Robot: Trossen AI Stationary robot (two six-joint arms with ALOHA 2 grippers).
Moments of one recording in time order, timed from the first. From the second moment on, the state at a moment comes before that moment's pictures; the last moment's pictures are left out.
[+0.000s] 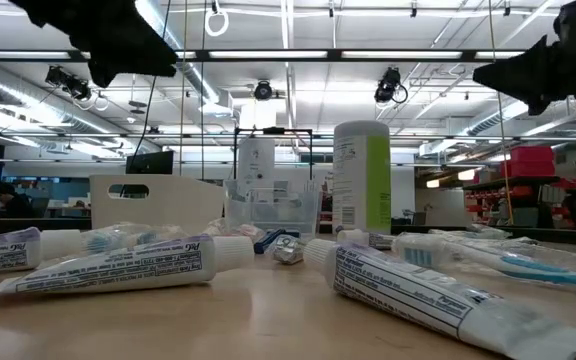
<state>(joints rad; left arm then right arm) -0.40 0.93 0.61 -0.21 -0.65 -0.60 0.38 0.00 0.01 0.23 0.74 -0.14</state>
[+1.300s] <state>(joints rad) -0.20 1.49 0.68 -0.30 -0.21 -1.10 0.11 1.33 0.44 0.68 0.25 -0.02</state>
